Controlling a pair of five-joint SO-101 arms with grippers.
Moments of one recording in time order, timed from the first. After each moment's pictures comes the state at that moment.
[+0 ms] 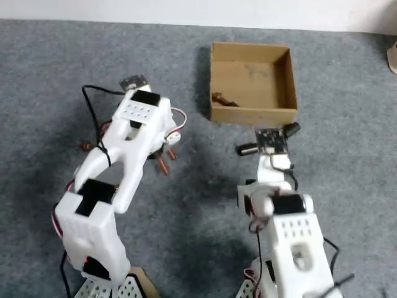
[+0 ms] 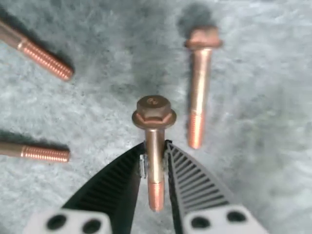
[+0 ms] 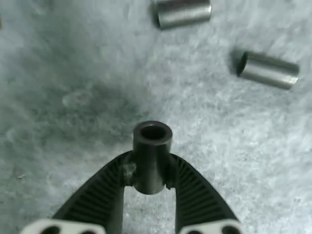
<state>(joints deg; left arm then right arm) 9.6 16.3 1.4 75.3 49.4 -11.8 -59.2 69.7 58.2 0.2</state>
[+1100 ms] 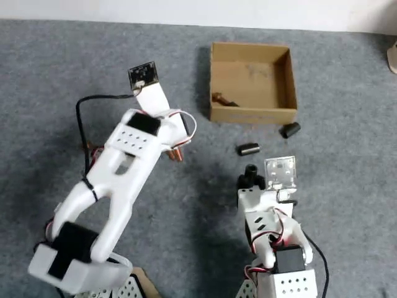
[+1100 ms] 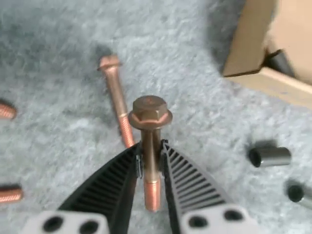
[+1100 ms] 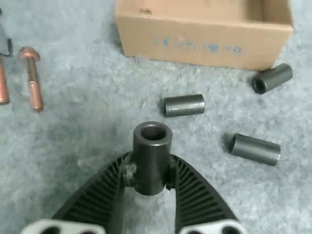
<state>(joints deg) 15.3 -8.0 24.4 51.7 42.9 -11.8 -104.2 95.3 49.2 2.3</state>
